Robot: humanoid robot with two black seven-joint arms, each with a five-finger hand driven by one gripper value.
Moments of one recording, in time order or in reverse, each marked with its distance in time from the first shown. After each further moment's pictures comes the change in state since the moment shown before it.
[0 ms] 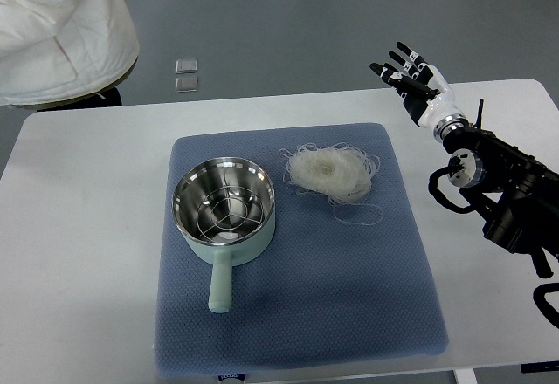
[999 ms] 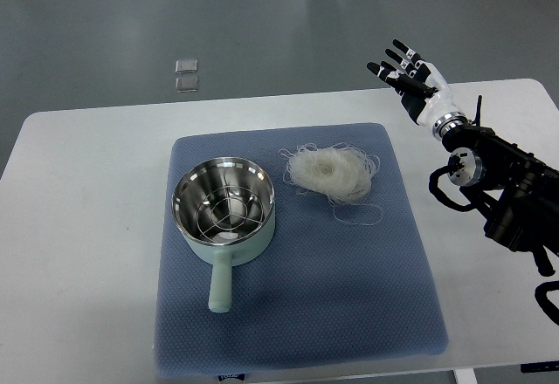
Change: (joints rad) left arm 0.000 0.000 0.001 0.000 0.000 0.000 0.000; right arm 0.011 -0.006 -0.018 0.011 -0.016 0.006 0.000
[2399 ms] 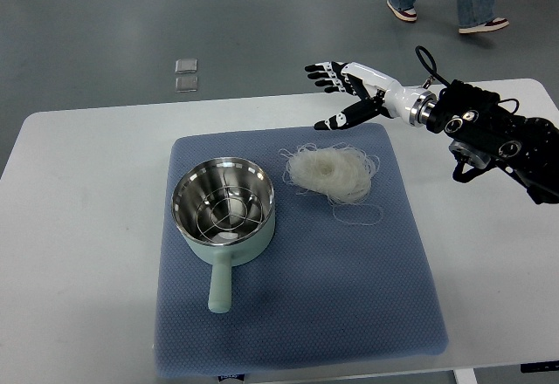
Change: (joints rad) left arm 0.000 0.000 0.004 0.008 0.000 0.000 0.000; right arm 0.265 -0.126 -0.633 0.121 -0.460 0.091 0.118
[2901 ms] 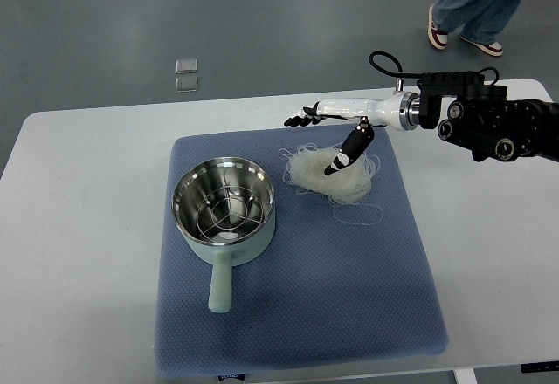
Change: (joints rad) left arm 0.000 0.000 0.000 0.003 0.000 0.002 0.000; right arm 0.185 -0.004 -0.338 0.066 -0.251 0.040 0.049
